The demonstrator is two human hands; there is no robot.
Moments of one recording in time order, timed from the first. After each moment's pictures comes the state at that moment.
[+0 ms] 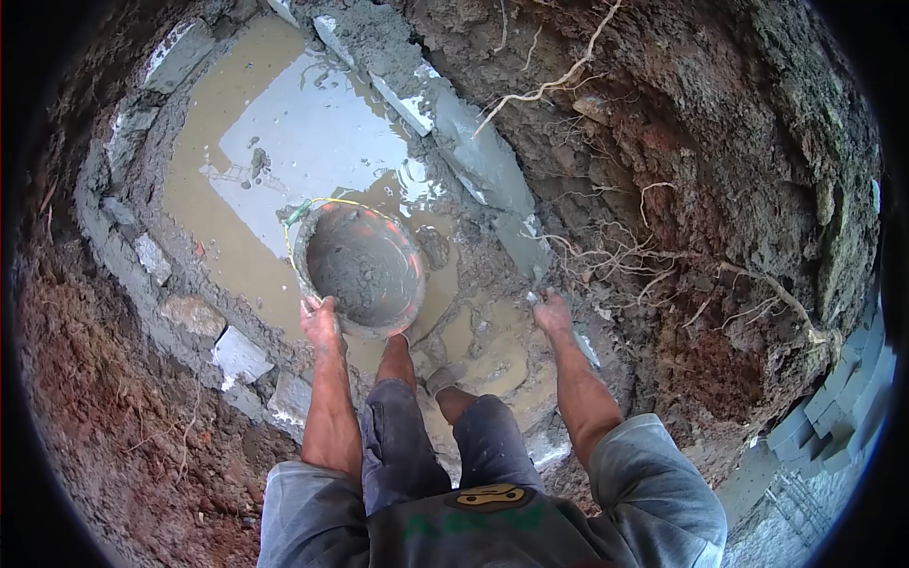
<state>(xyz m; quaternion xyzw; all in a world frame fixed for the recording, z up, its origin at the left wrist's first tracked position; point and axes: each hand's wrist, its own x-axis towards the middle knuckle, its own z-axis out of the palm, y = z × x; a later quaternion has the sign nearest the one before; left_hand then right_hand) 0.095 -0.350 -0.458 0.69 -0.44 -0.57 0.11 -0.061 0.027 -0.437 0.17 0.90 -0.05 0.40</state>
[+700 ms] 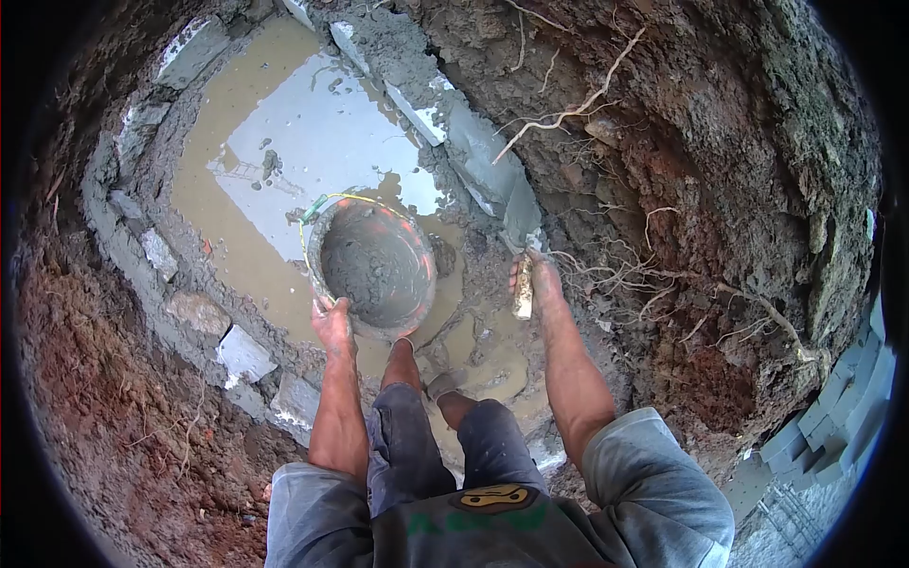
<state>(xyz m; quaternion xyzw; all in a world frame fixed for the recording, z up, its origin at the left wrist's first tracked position) 0.095 -0.353 -0.465 0.64 -0.47 -0.60 0.11 -0.123 -0.058 -0.437 0.38 0.60 -0.59 0.39</state>
